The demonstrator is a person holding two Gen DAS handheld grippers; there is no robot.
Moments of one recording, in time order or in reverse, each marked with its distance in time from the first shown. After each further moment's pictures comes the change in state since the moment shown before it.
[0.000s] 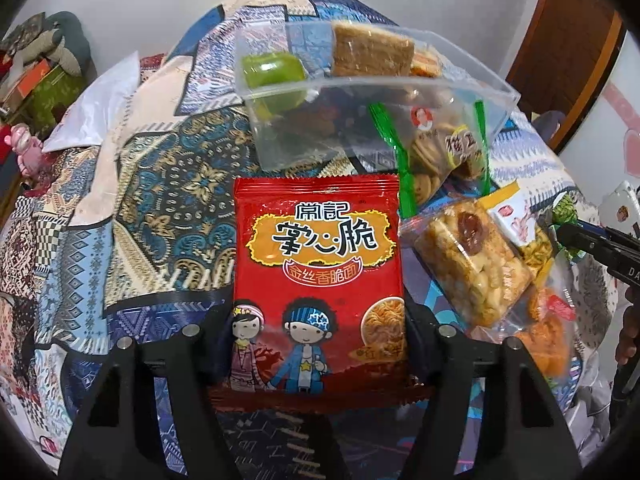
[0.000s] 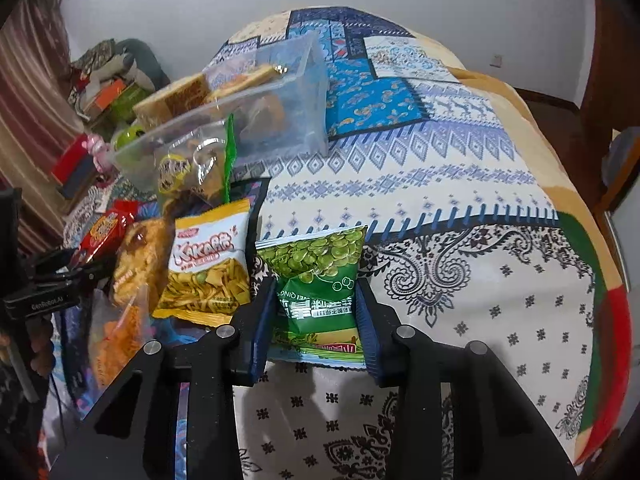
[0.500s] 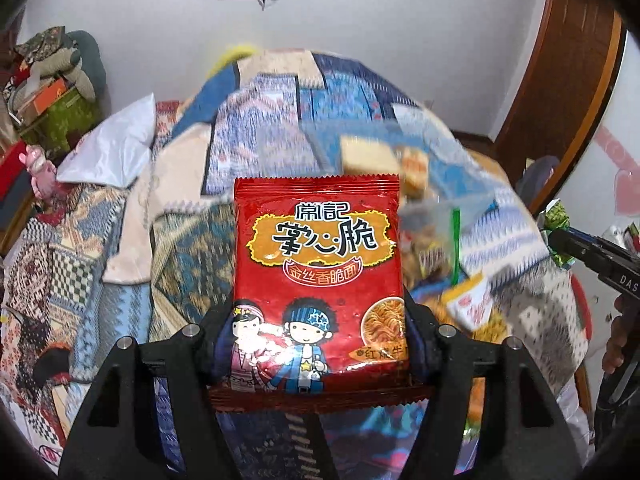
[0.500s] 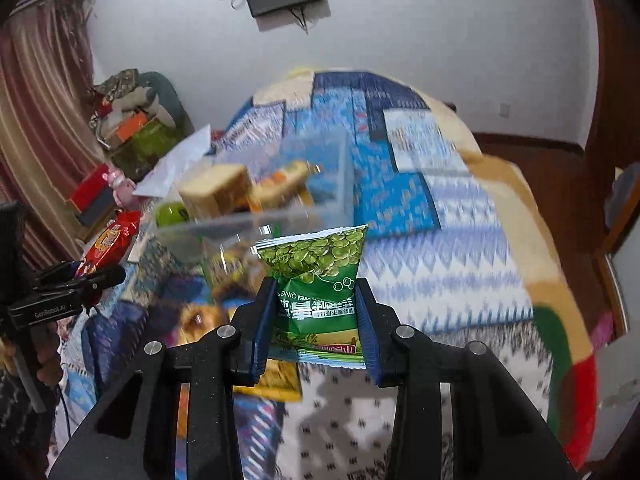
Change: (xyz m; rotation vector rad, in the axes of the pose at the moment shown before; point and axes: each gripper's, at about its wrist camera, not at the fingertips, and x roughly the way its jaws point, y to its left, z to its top) left arm -0.061 0.010 0.059 -0.038 -0.169 -0.005; right arm -0.046 0.029 0.055 -0.058 -0.166 0.026
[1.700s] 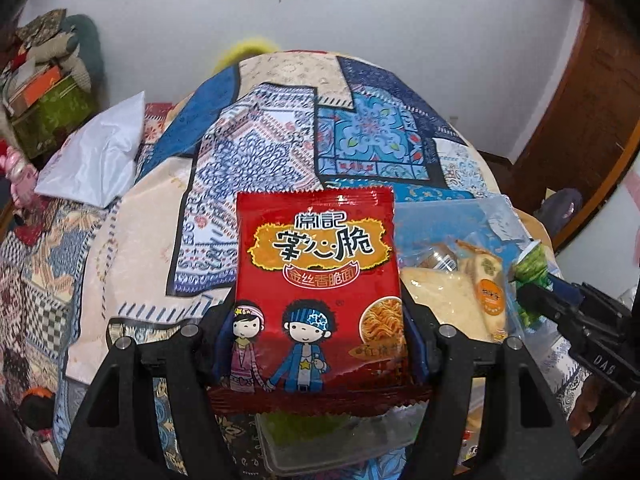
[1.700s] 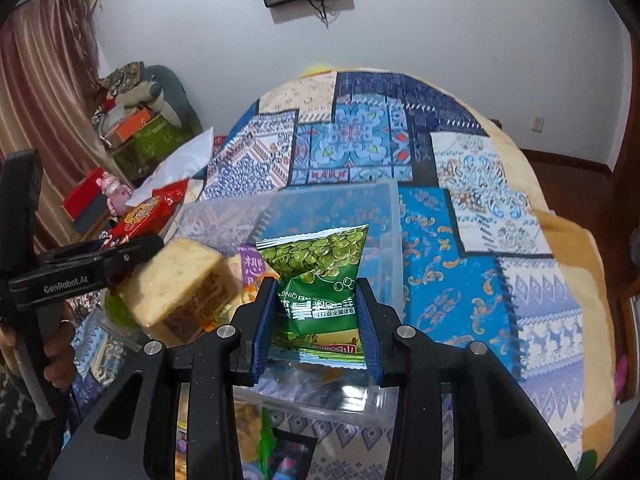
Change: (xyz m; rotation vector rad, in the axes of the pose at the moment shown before) left arm 0.123 0.025 0.102 -0.091 0.025 0.008; right arm 0.121 0.010 0.076 -0.050 0.032 0.050
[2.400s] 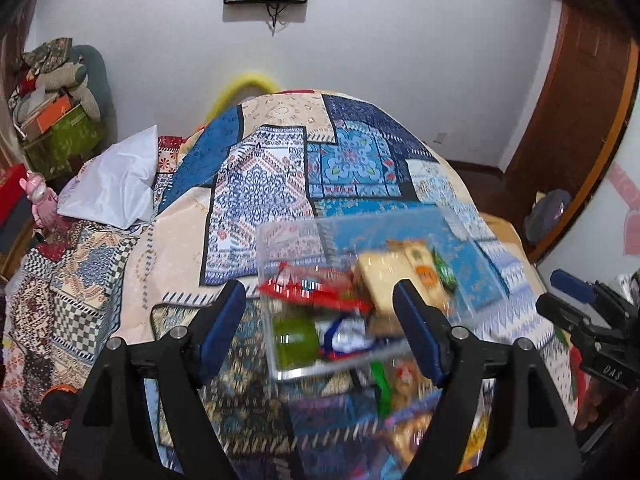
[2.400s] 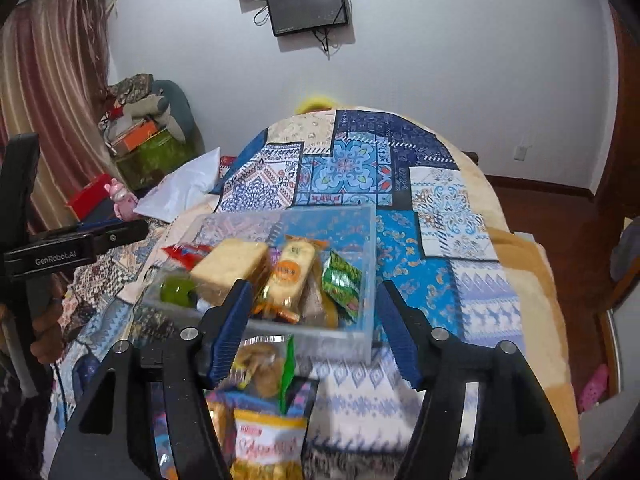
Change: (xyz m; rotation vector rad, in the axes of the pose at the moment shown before) left arm -0.104 -0.024 -0.021 0.067 -0.078 0.016; right arm -0.090 0.014 -0.016 -0.046 -0.090 -0.049
